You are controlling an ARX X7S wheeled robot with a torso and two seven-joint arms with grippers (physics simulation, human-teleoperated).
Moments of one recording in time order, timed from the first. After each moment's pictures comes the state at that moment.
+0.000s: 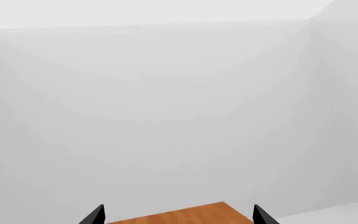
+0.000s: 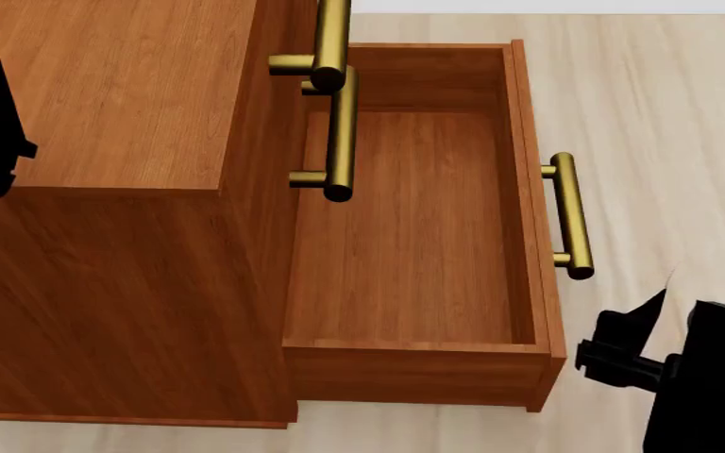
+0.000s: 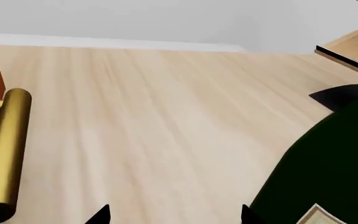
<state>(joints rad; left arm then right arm) -0.75 -0.41 0.12 0.69 -0.44 -0.58 -0.19 0.46 0.32 0.01 0.14 0.23 0.39 0.37</state>
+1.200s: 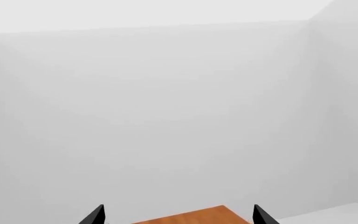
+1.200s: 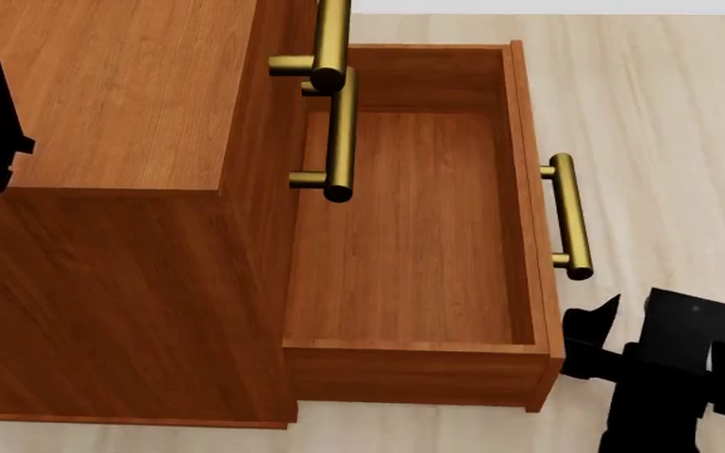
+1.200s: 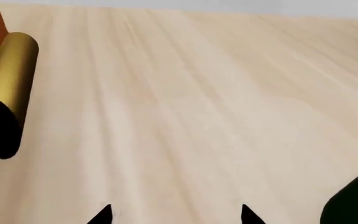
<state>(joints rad) -0.77 -0.43 0.13 0.70 -0.46 -0.59 -0.20 0.66 0.25 -0.04 0.64 0.21 0.17 0.27</state>
